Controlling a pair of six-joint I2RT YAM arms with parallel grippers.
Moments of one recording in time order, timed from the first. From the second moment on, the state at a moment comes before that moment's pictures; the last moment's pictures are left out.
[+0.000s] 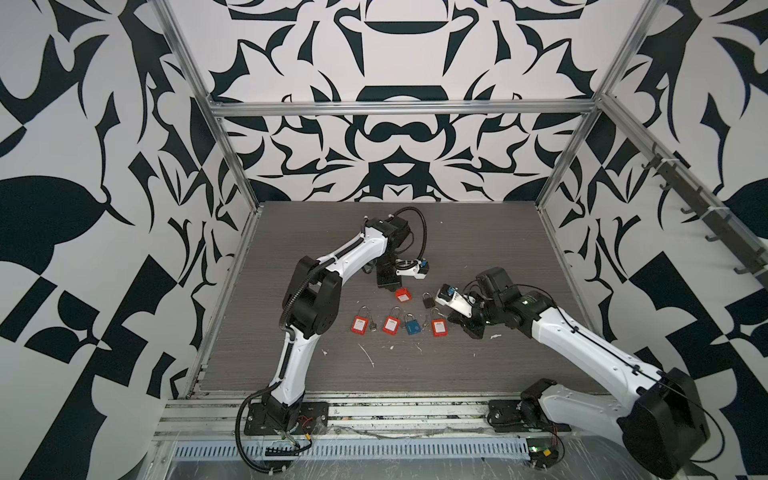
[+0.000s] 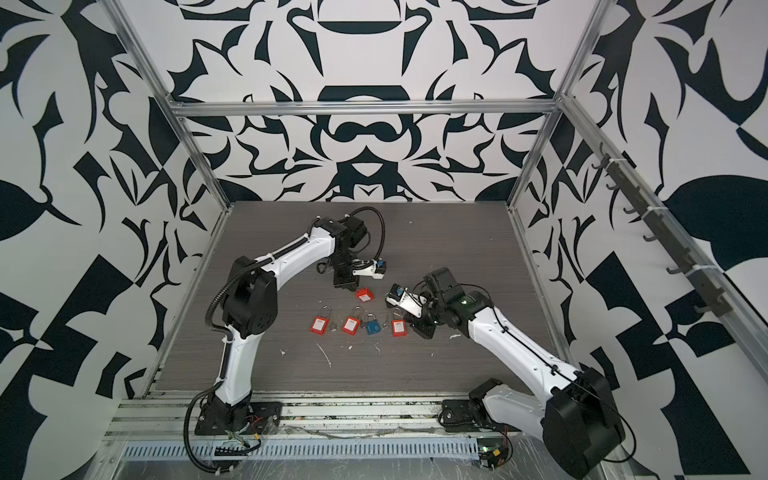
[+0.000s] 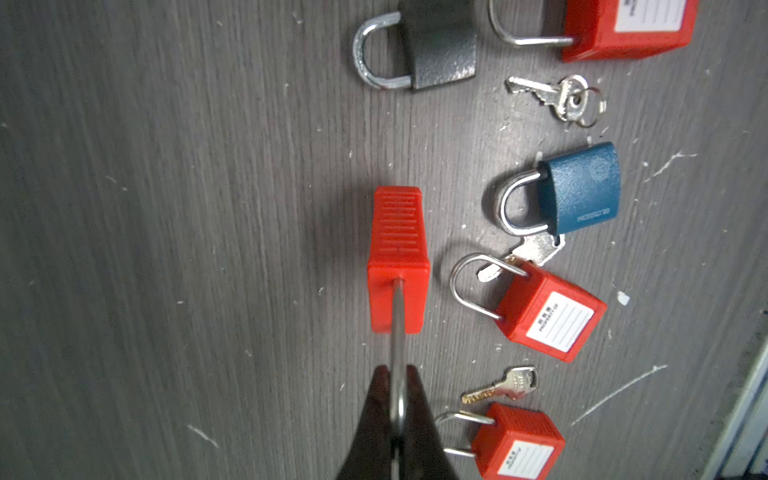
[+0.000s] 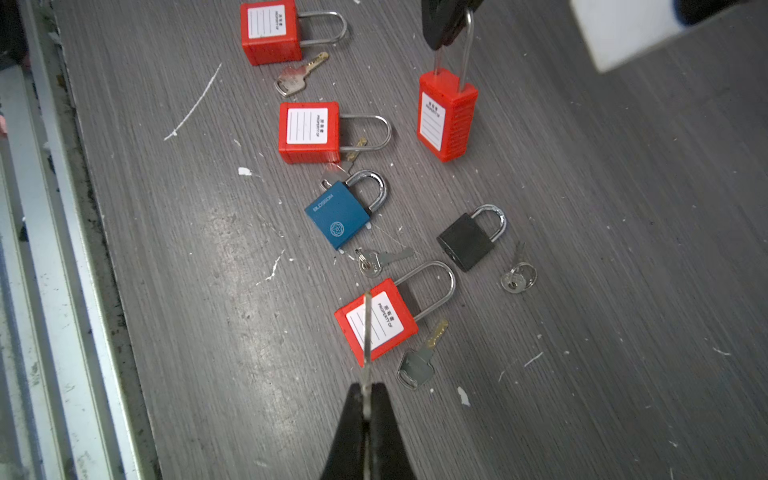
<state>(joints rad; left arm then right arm) -0.66 2.16 1.87 -1.23 0.20 0.92 0.49 1.13 0.74 -0.62 -0.40 -0.54</state>
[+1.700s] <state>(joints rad) -0.58 2.18 1.88 -1.05 0.16 0.69 0.54 1.30 0.80 -0.57 -0.39 -0.28</state>
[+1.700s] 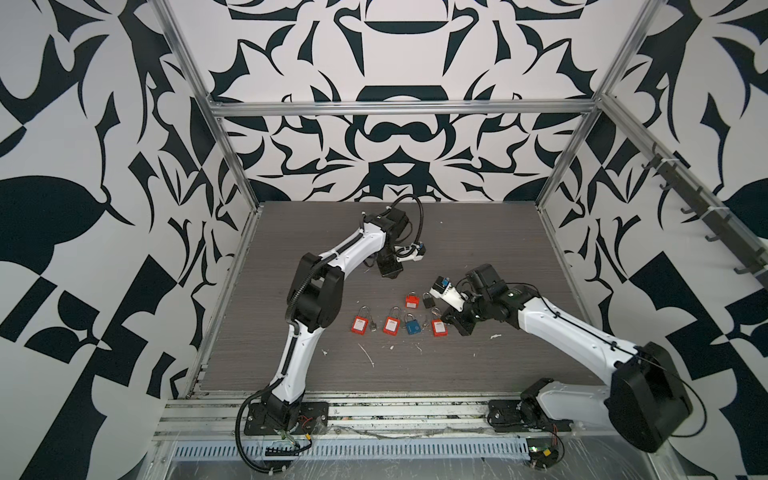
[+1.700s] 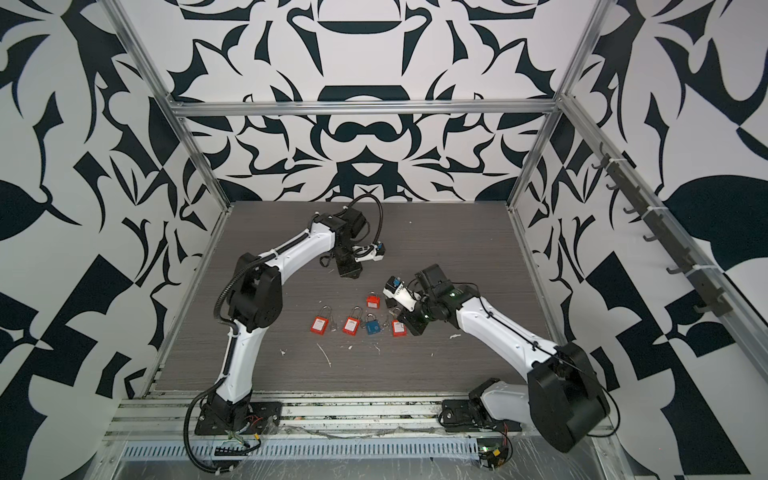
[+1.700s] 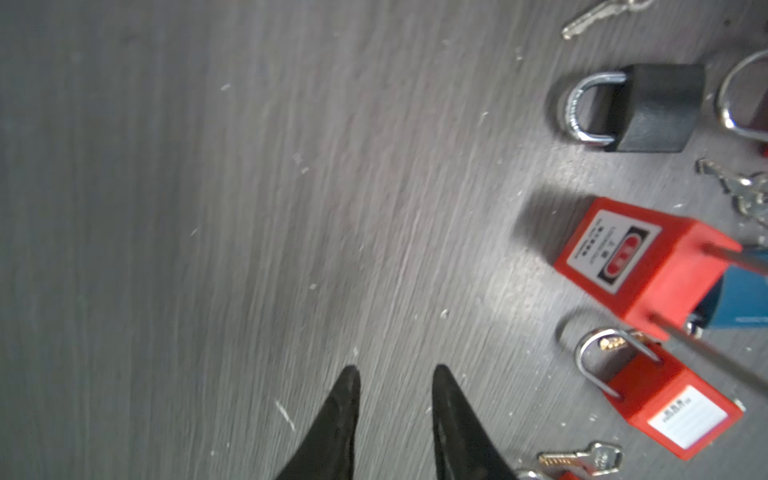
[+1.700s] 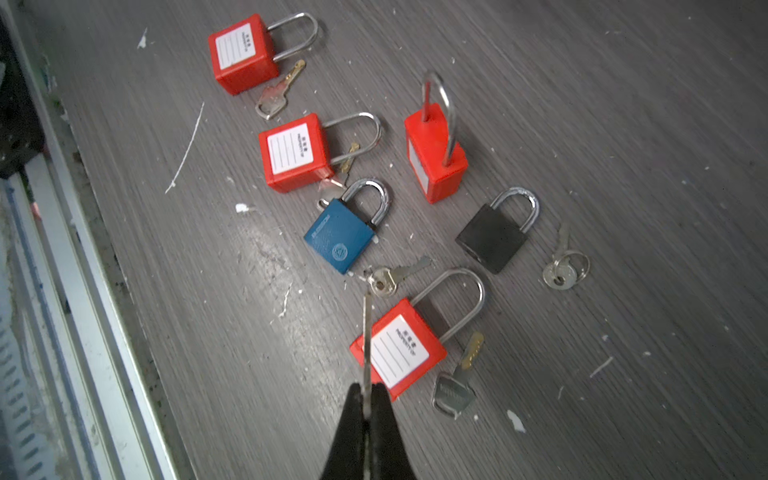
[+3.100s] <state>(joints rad) -0.60 1.65 1.12 -0.45 0.50 0.52 0.62 1.79 1.36 -0.84 -0.17 -0.16</state>
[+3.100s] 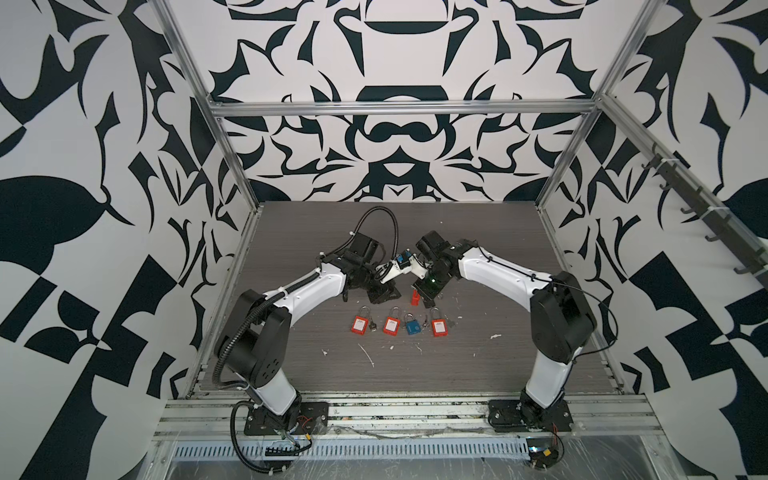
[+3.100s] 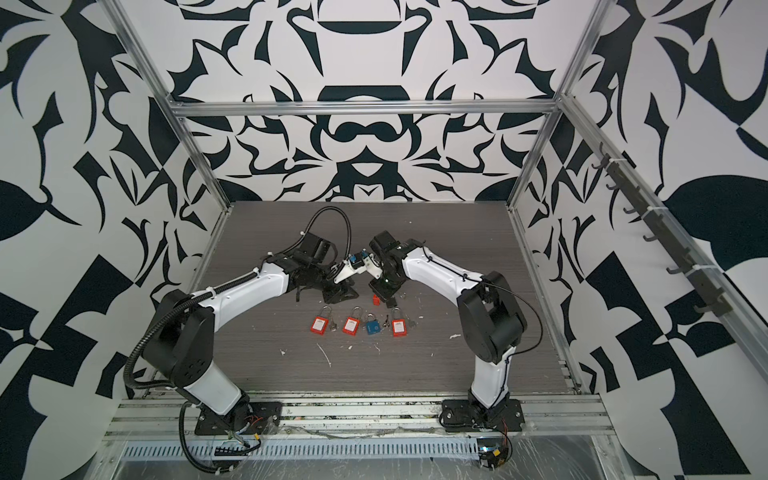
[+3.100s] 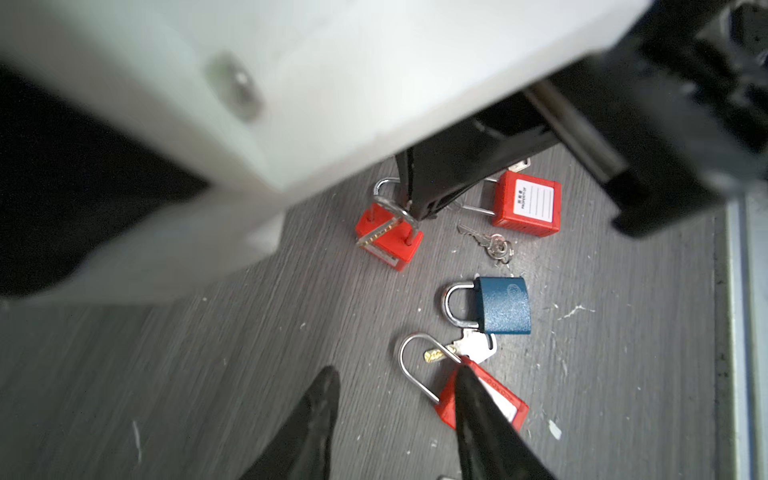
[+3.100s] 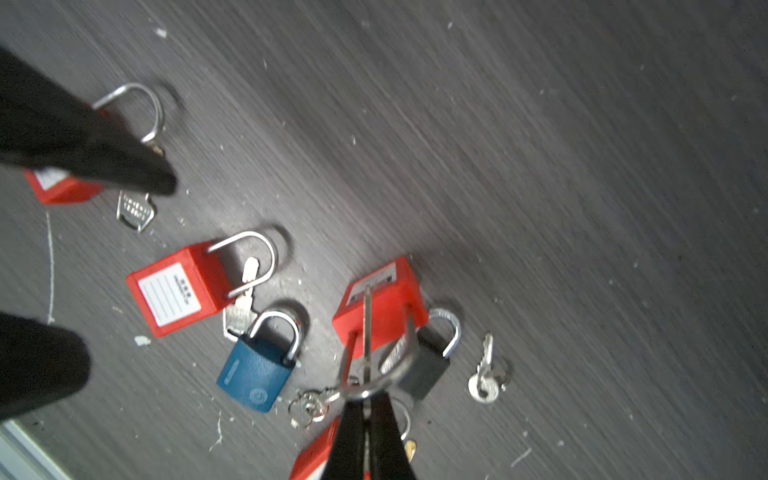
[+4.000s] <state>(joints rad) -0.77 1.84 1.31 -0.41 0.24 0.17 0.61 1.40 1.02 -0.93 -0.06 -0.16</state>
